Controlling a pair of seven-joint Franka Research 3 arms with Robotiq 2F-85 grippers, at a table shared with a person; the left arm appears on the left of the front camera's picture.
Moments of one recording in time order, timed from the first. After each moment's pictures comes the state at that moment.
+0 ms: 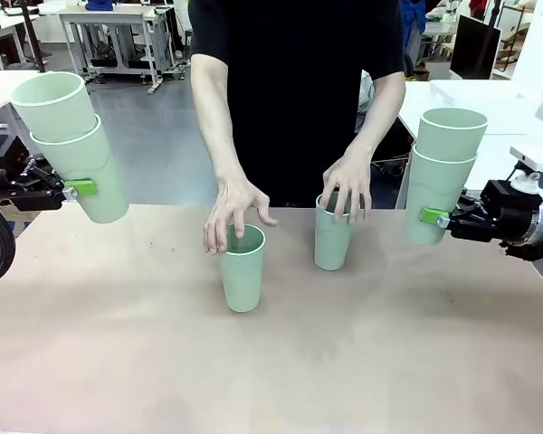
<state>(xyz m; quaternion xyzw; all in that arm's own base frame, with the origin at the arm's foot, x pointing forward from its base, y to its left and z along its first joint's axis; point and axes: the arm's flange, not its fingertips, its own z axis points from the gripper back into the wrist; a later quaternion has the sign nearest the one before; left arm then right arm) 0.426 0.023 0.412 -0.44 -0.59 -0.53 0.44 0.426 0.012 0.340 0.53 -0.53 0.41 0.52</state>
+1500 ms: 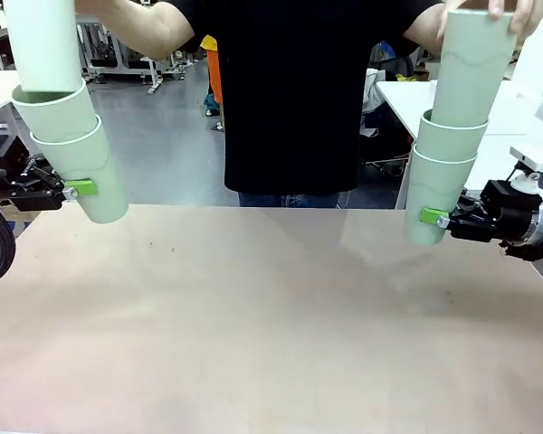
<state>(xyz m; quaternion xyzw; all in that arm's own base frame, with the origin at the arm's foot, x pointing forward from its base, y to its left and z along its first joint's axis) 0.426 0.023 0.412 -0.44 -0.59 -0.53 0.44 0.426 0.012 0.340 0.53 -0.53 0.41 0.52</state>
